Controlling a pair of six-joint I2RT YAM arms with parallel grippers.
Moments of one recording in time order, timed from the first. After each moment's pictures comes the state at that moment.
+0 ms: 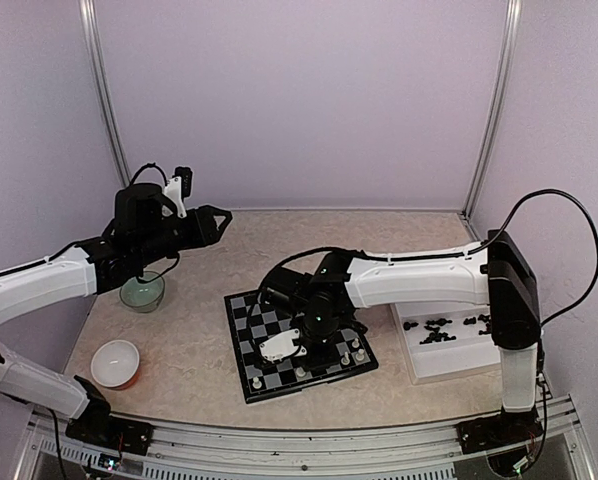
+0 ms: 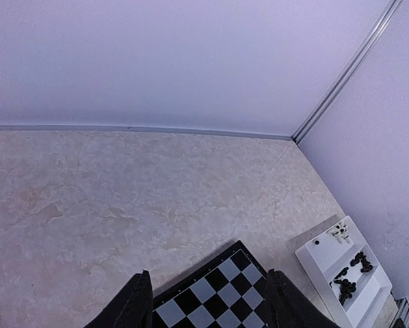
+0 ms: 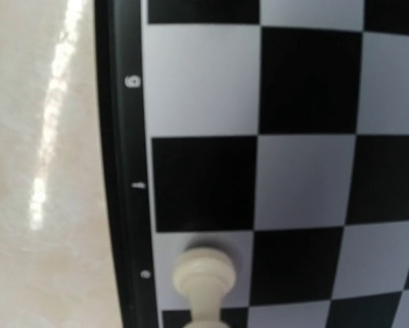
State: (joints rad) left arm -0.59 1.26 0.90 0.10 -0.03 -0.45; right arm 1.17 2.06 1.65 -0.98 -0.05 -0.72
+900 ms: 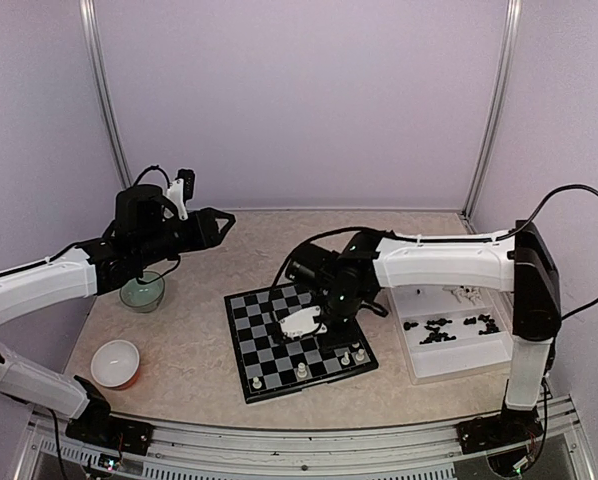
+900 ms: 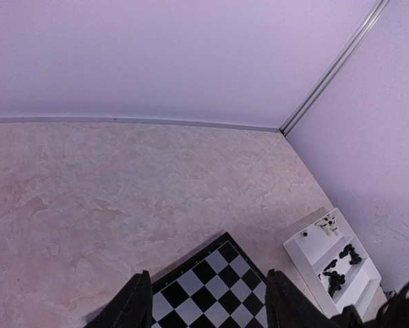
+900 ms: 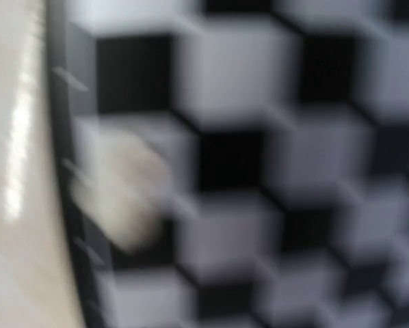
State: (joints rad) left arm -0.59 1.26 0.89 0.10 0.02 -0.46; right arm 1.10 1.98 1.57 -0.96 0.02 -0.75
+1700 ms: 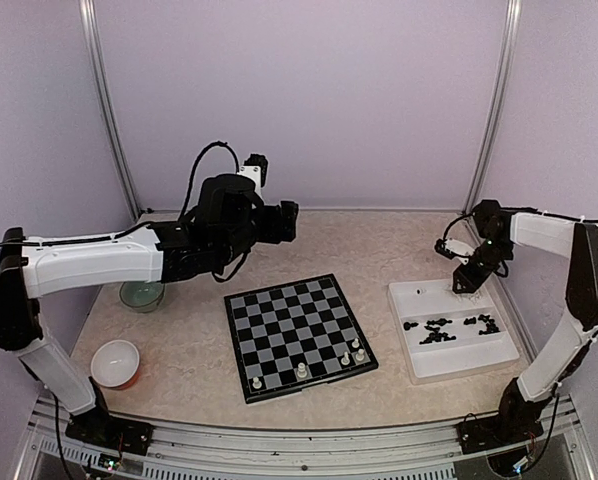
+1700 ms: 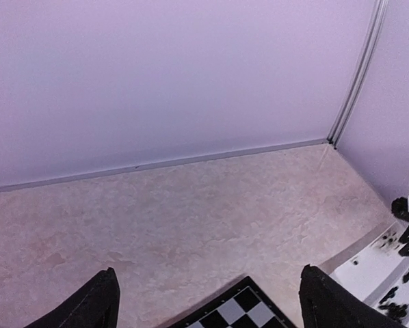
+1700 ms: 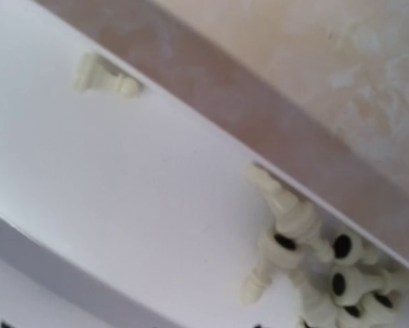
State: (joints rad) left arm -0.94 1.61 1.26 0.08 -0.54 -0.28; right arm 0.02 1.63 1.14 -0.76 -0.11 -0.66
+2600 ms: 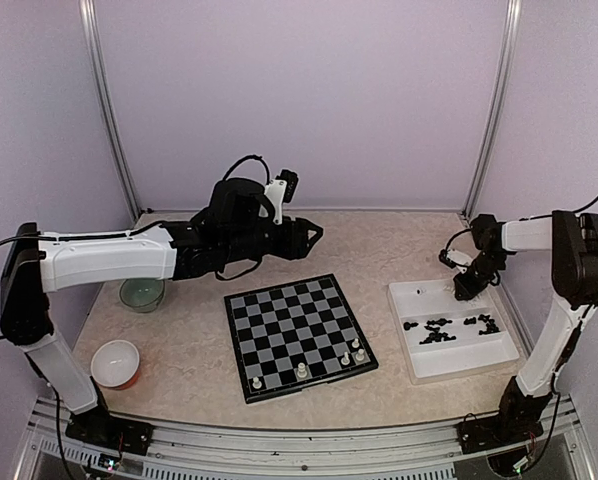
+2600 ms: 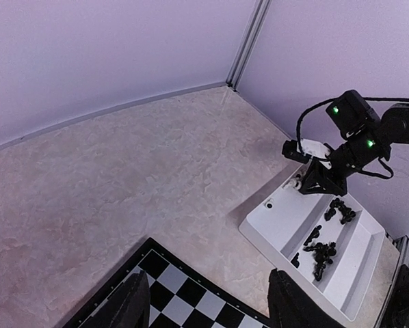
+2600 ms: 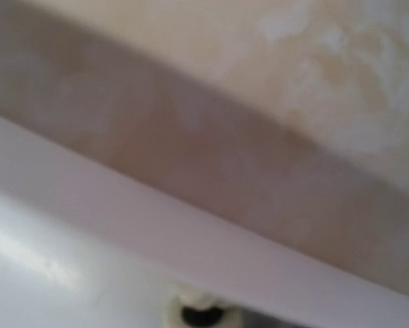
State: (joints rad) left arm -0.90 1.68 1.29 0.06 -0.08 -0.31; right arm -0.04 1.81 1.12 -0.61 -0.07 -0.57
